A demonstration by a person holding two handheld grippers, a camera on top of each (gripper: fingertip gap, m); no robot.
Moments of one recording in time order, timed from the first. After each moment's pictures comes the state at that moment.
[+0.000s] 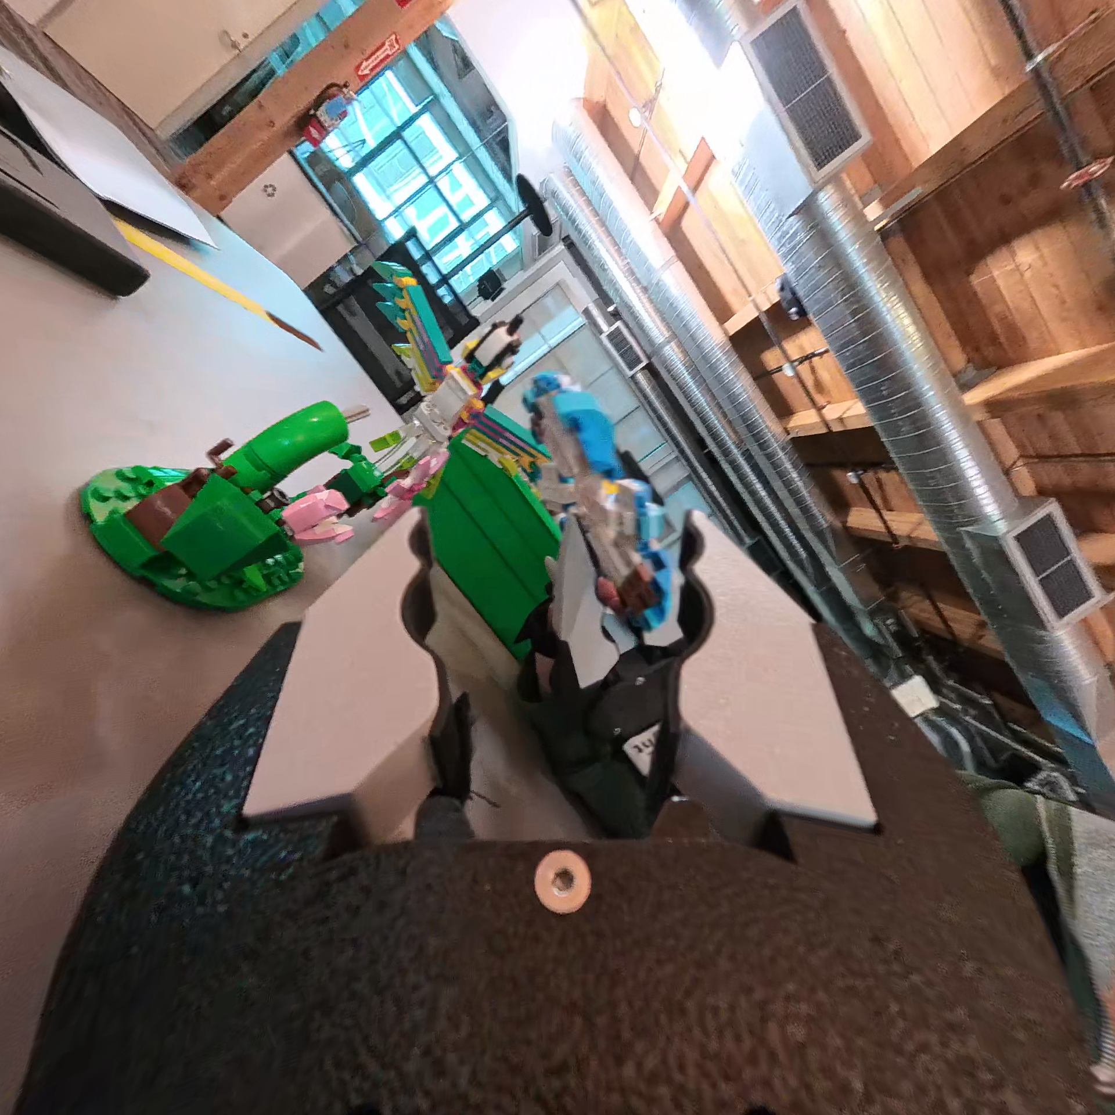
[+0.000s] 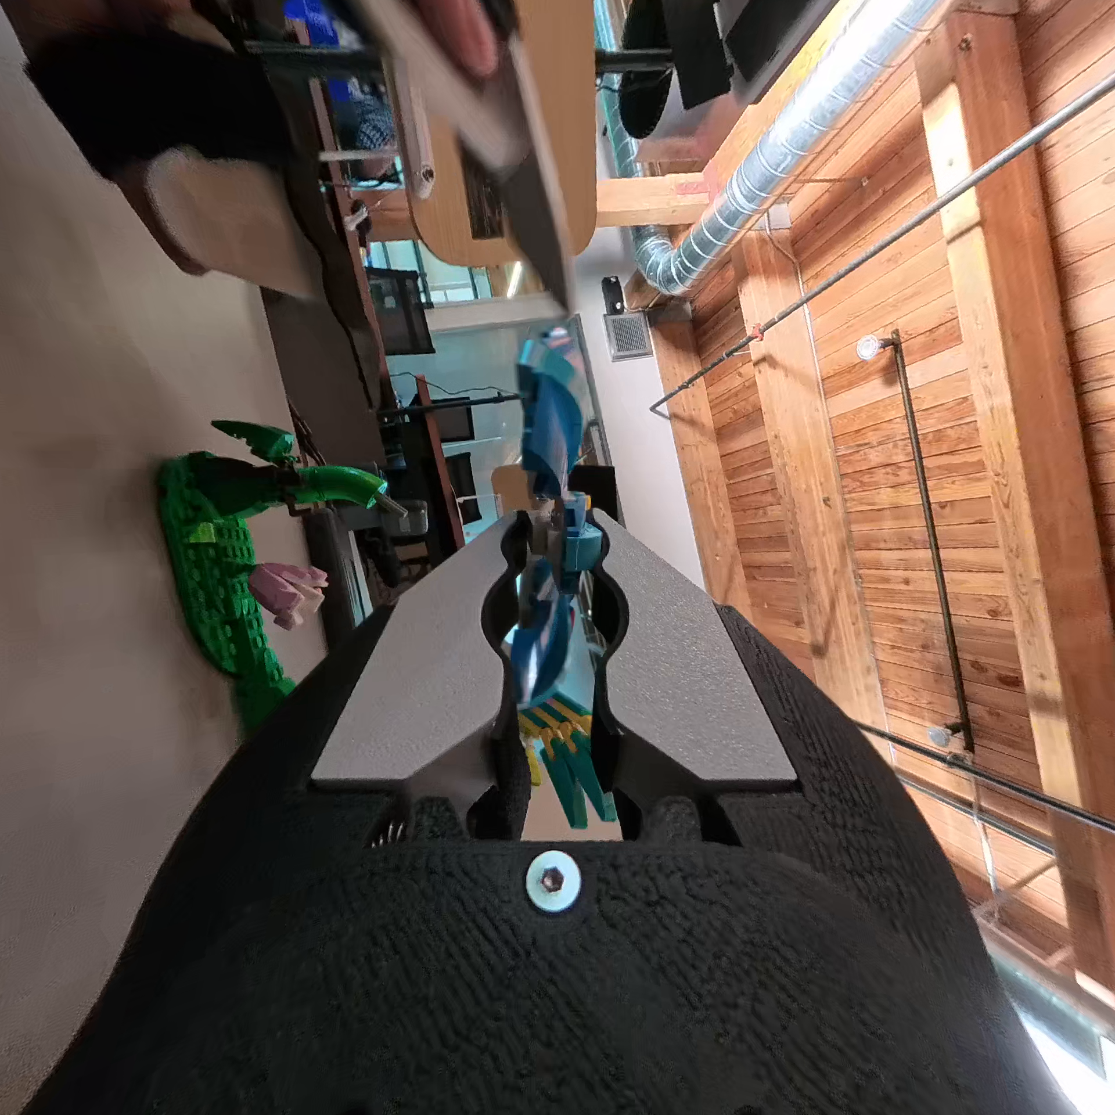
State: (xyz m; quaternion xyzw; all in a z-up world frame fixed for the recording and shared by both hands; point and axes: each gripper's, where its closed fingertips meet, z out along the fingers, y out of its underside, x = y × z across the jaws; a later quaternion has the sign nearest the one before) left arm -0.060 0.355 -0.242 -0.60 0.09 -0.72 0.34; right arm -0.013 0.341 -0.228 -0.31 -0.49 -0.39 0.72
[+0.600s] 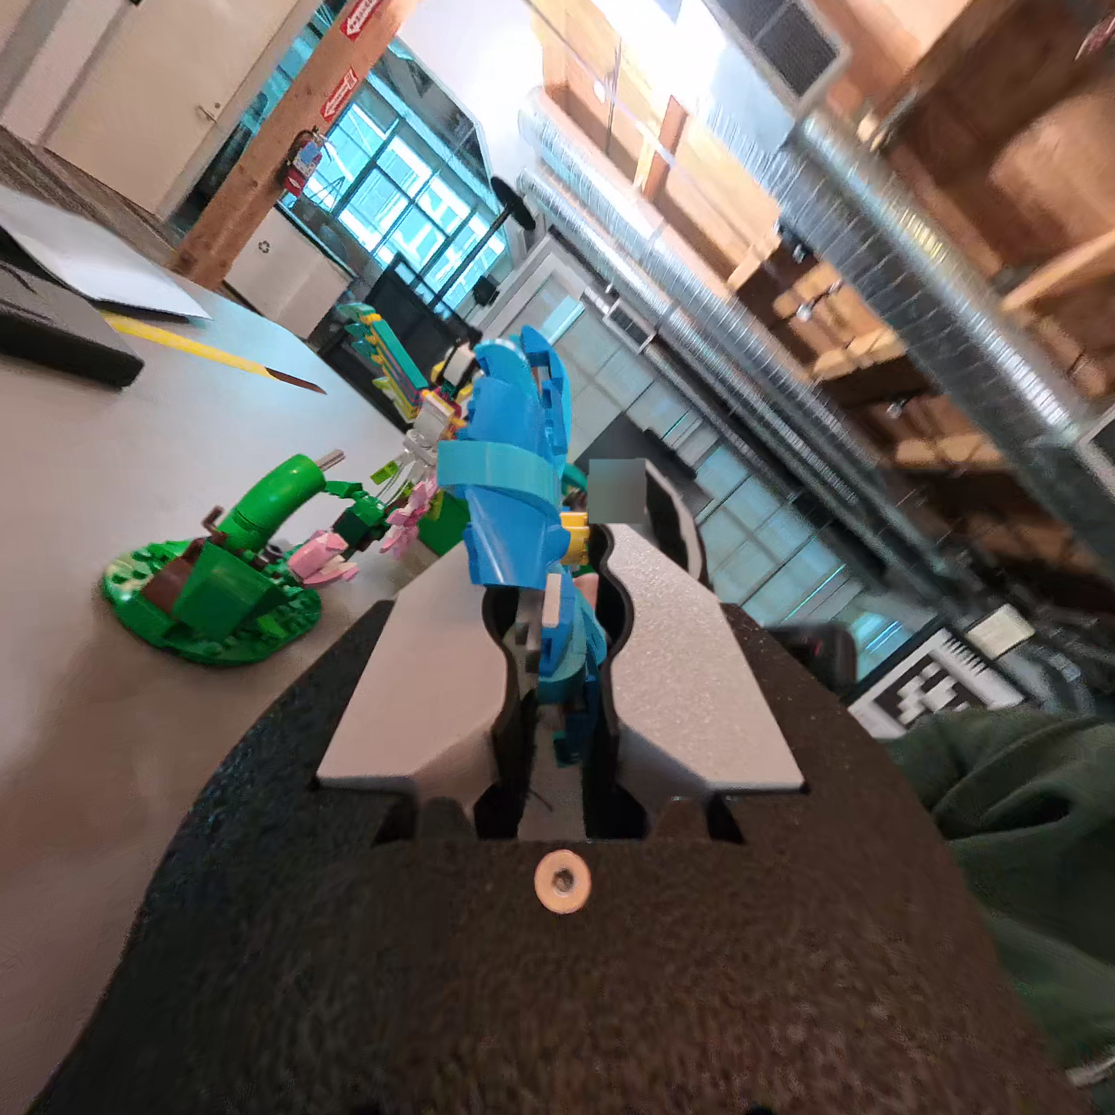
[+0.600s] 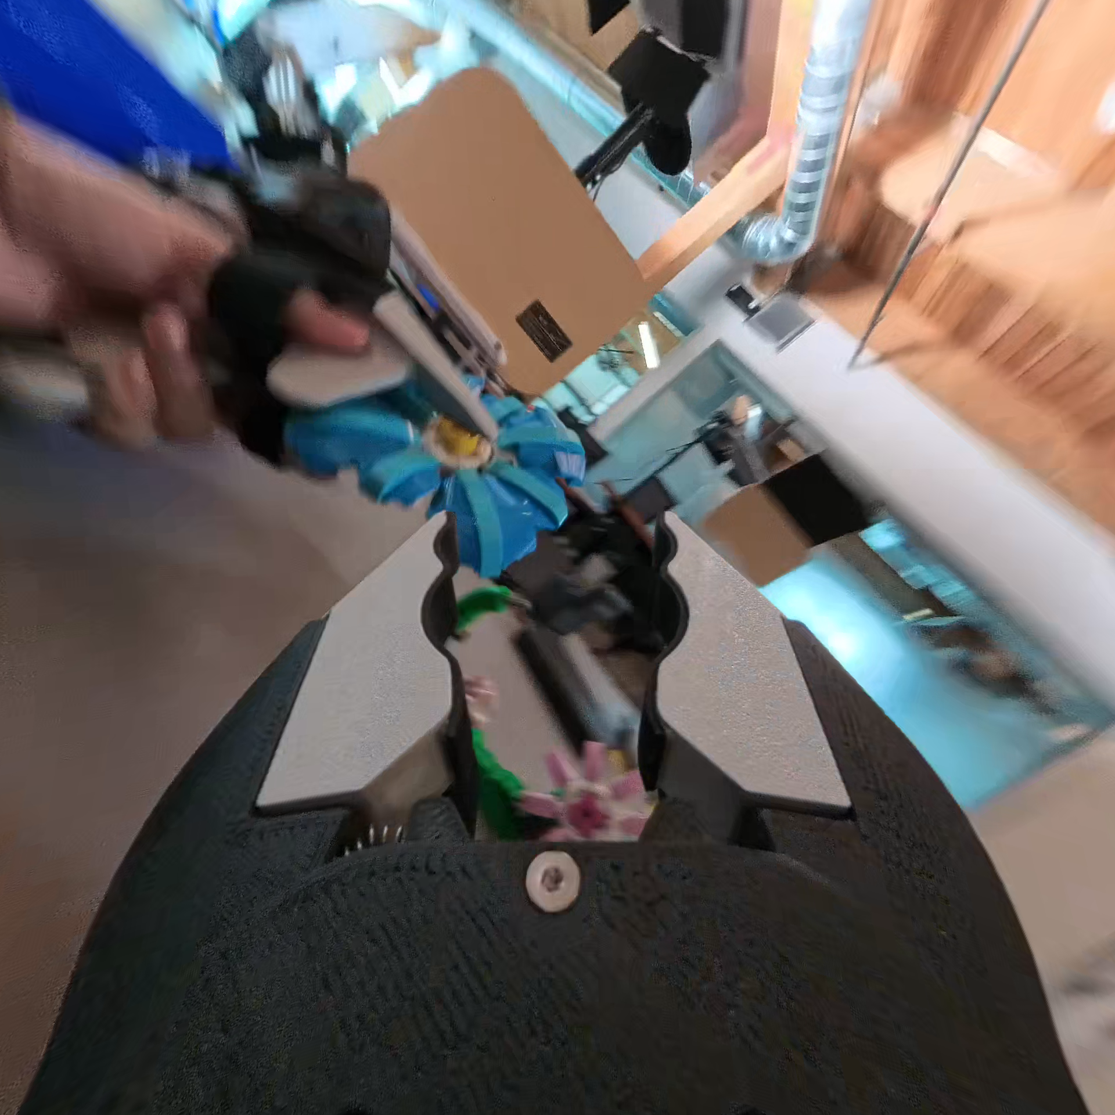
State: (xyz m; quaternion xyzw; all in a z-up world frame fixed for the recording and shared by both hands) left arm -0.062 0.348 -0.234 -0.58 0.16 -0.69 0.40; right arm -0.020 0.321 -0.221 -0.43 -0.45 -0.05 0.78
